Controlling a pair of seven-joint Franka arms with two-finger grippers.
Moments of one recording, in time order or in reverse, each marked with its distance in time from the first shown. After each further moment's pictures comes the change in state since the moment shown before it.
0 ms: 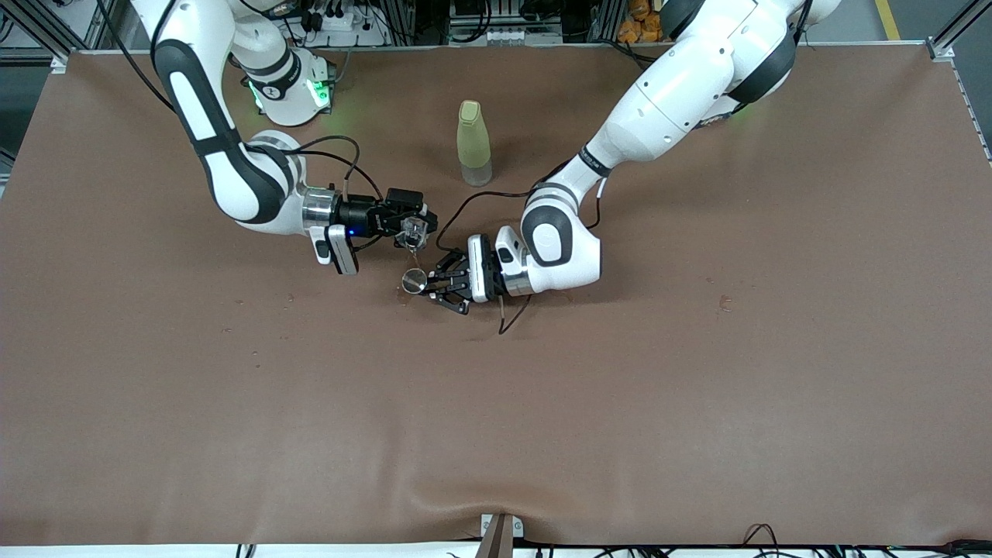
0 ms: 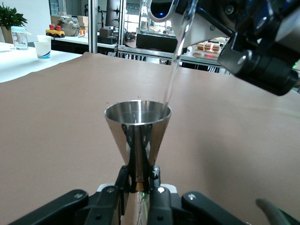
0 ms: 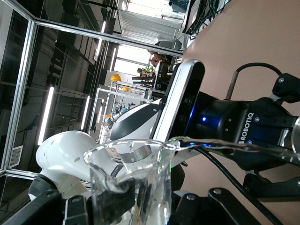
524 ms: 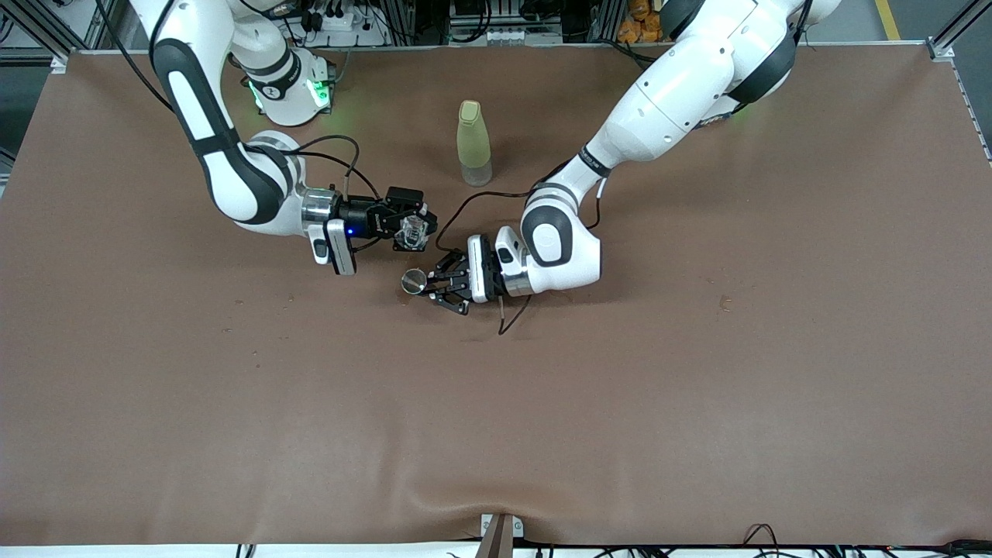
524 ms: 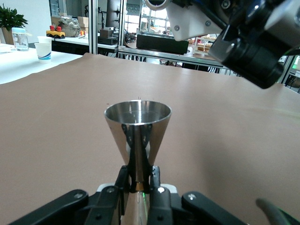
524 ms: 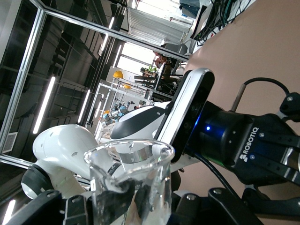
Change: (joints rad) left arm 0.000 0.000 0.000 0.003 0.000 0.000 0.000; right arm 0.000 0.000 -0.002 0.008 0.000 0.000 -0.095
